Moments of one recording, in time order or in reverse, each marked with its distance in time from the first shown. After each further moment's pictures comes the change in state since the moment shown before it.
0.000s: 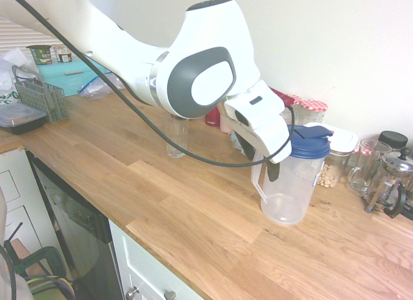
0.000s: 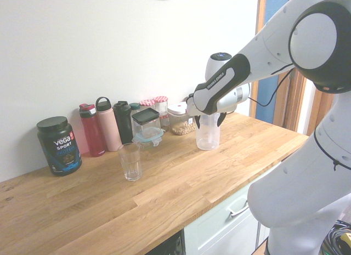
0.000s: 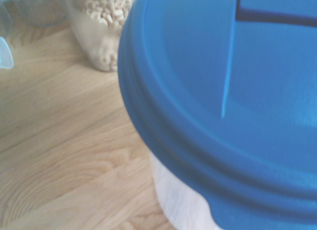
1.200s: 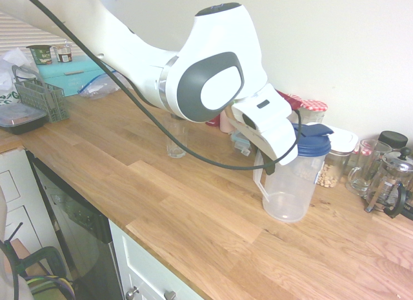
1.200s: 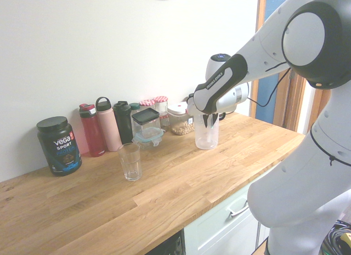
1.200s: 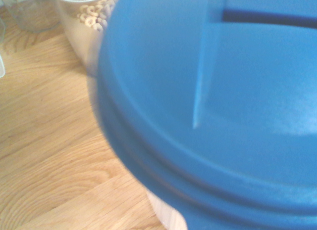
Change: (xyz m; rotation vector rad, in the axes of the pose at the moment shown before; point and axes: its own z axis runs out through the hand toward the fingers) arm 0.009 -0.002 0.009 -0.004 -0.003 0.010
